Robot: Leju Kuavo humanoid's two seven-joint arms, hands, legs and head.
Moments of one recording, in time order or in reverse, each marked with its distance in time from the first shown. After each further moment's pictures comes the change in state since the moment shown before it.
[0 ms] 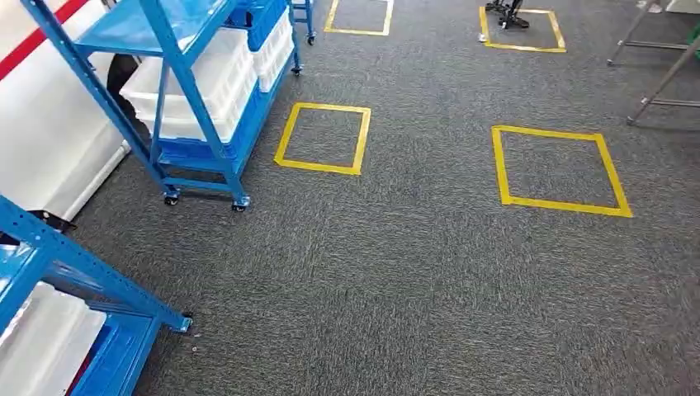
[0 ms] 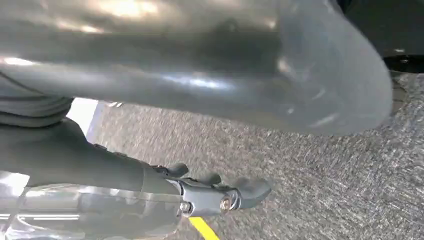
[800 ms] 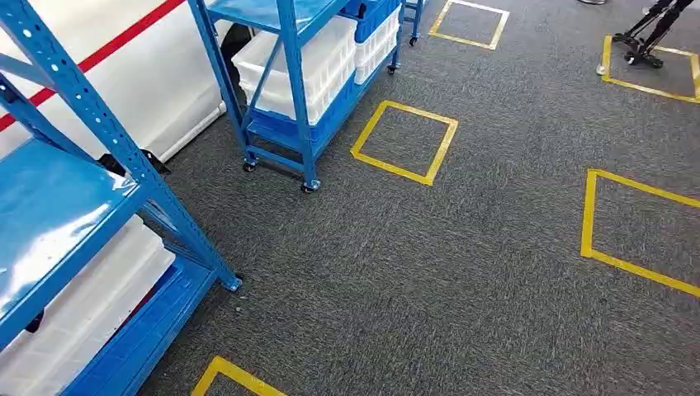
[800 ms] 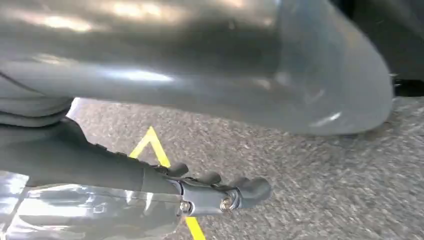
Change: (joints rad) left arm -0.004 0.002 -0.008 0.000 -0.031 0.012 0.011; right arm -0.006 0.002 0.008 0.000 0.001 0.063 -0.005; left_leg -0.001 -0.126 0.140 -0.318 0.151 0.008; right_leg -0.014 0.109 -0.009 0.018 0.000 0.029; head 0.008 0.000
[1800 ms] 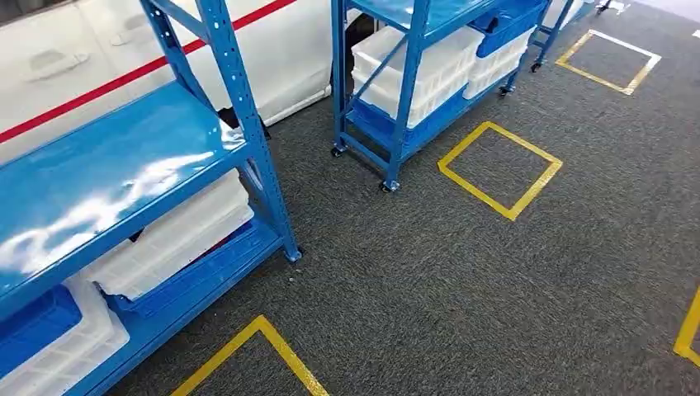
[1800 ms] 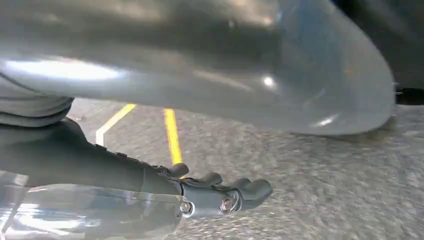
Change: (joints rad) left arm -0.005 -0.006 -0.037 0.000 -0.024 -0.014 0.021; right arm -0.001 0.000 0.000 0.000 0.000 0.022 0.005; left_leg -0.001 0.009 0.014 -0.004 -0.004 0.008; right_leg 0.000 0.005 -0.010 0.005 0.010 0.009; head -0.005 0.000
